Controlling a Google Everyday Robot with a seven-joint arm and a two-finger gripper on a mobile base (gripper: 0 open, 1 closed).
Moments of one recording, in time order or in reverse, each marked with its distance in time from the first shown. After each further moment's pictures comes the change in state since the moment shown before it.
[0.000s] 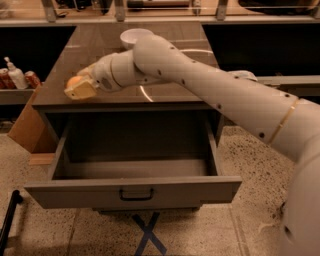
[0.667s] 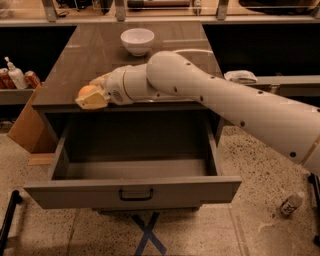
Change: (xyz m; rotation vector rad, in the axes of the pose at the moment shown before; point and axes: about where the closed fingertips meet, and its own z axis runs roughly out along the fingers) arm 0.028 0.013 -0.035 0.074 -0.001 0.040
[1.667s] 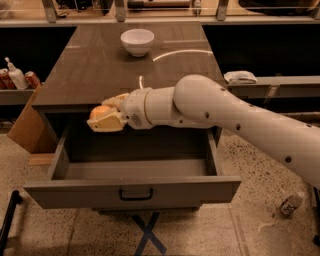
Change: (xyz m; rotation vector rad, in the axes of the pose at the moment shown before) arm 0.030 0.056 -0.057 -0.042 -0.027 0.080
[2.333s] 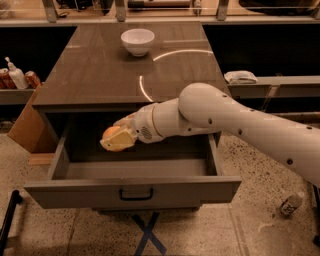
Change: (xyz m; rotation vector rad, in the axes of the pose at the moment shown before) arm 0.064 0.008 -0.011 -0.056 0.160 0.101
